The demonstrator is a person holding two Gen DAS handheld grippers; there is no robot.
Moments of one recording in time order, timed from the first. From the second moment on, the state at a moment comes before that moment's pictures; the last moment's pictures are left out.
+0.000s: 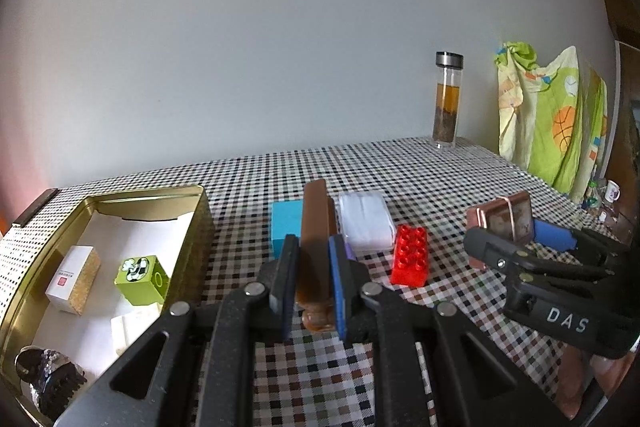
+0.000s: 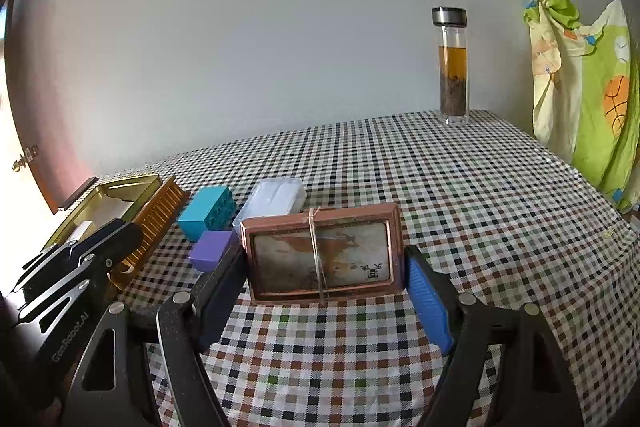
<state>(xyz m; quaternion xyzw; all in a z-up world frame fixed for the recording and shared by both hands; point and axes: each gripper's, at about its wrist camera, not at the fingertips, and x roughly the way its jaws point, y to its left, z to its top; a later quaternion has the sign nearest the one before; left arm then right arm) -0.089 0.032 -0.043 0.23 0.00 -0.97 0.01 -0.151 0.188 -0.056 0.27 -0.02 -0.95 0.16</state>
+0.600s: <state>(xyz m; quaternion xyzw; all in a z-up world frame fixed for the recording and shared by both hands) -0.076 0.026 -0.038 0.21 0.01 -0.98 0.02 -0.139 0.183 -0.048 0.24 -0.02 -0.96 0.16</state>
